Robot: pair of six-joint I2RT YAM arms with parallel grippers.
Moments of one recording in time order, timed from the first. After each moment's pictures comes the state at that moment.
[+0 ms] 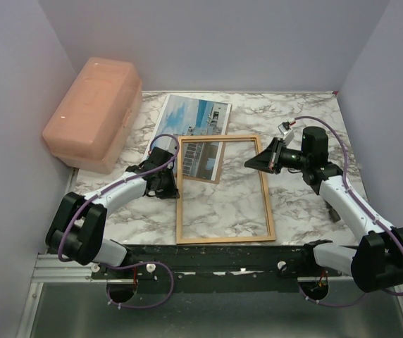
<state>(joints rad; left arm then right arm) -0.46 1.42 0.76 -0.41 0.11 -0.68 0.18 1.18 0.79 -0.07 -0.88 0.84</state>
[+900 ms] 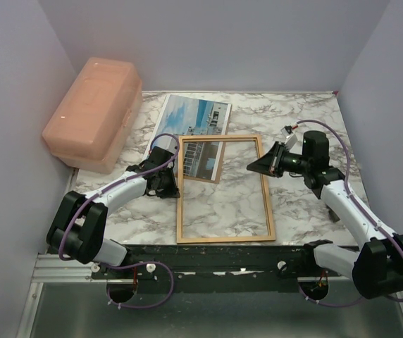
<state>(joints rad) -0.46 1.43 0.76 -0.40 0.12 -0.68 0.18 1.14 0.76 -0.12 -0.81 0.77</state>
